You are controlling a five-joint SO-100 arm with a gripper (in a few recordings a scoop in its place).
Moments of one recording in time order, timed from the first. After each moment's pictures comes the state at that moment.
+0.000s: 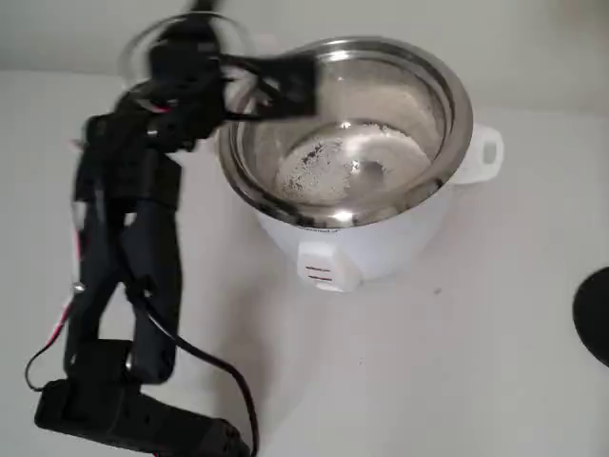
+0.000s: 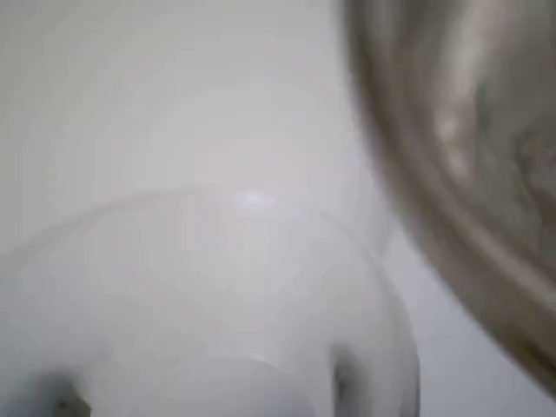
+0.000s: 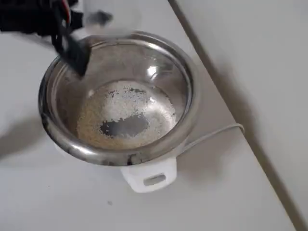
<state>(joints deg) -20.2 97.6 72.6 39.2 -1.1</state>
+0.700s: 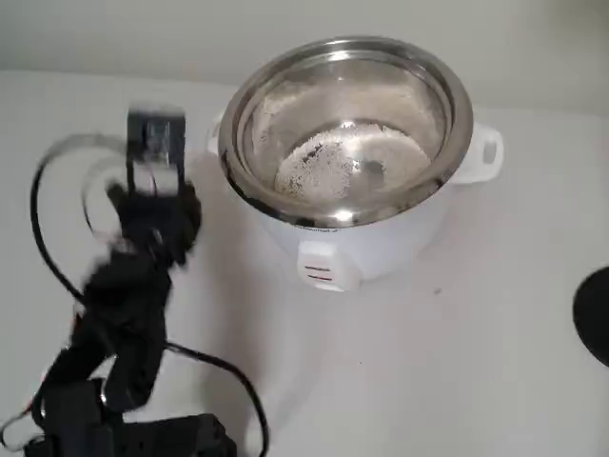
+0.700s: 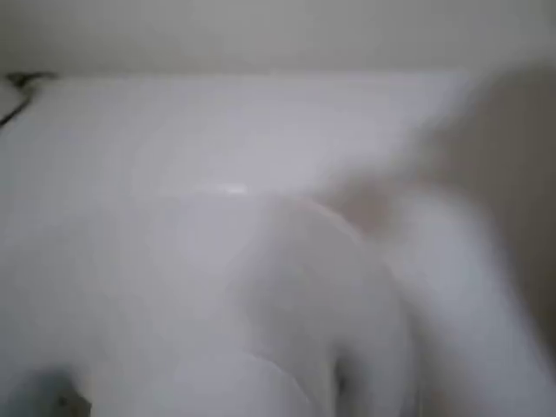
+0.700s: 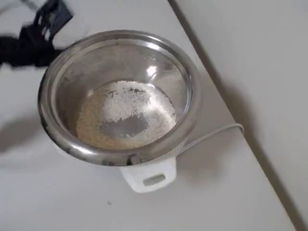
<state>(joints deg) -35.4 106.3 141.4 -16.8 -73.6</state>
